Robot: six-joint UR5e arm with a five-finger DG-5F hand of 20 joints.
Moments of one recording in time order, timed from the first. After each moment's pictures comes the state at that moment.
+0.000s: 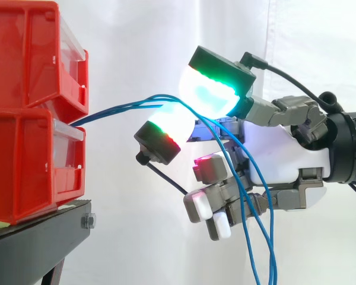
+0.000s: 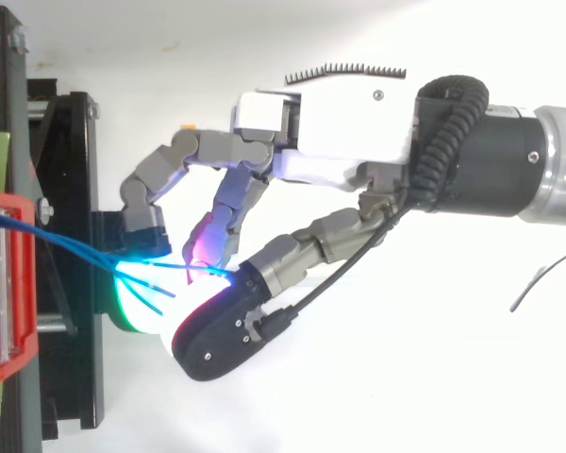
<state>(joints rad) 0.10 -2.30 -1.14 -2.89 -1.43 -0.05</state>
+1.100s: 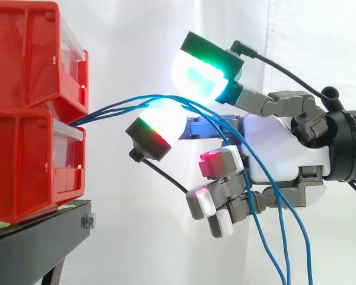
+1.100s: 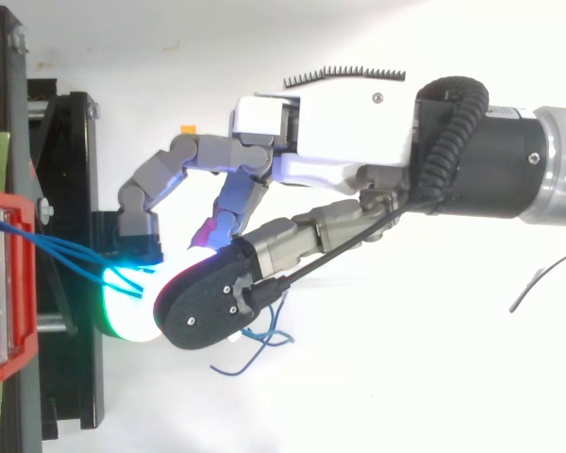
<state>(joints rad) 0.10 -2.30 -1.13 -2.89 -1.44 -0.05</state>
